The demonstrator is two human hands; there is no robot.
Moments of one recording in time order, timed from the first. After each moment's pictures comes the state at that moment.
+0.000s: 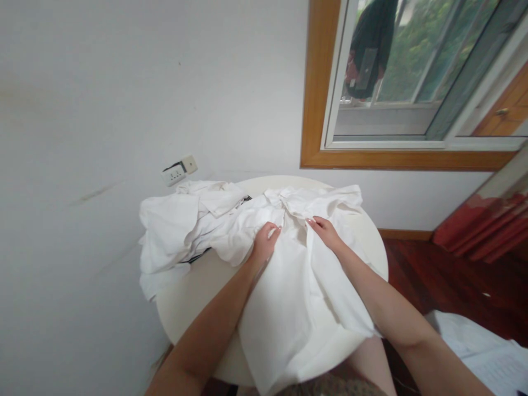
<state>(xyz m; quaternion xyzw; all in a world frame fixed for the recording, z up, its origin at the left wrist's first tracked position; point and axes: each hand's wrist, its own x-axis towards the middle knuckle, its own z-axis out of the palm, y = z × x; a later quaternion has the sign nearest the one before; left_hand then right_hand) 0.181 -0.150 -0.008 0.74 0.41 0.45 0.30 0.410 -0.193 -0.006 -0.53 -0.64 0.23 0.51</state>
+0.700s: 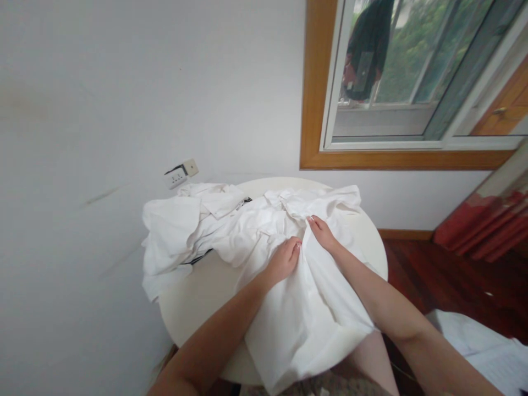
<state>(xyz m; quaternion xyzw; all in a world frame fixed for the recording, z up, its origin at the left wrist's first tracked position) 0.206 -0.213 0.000 0.87 0.30 0.30 0.25 0.398 -0.186 -0.011 -0.53 -0.61 0.20 0.55</state>
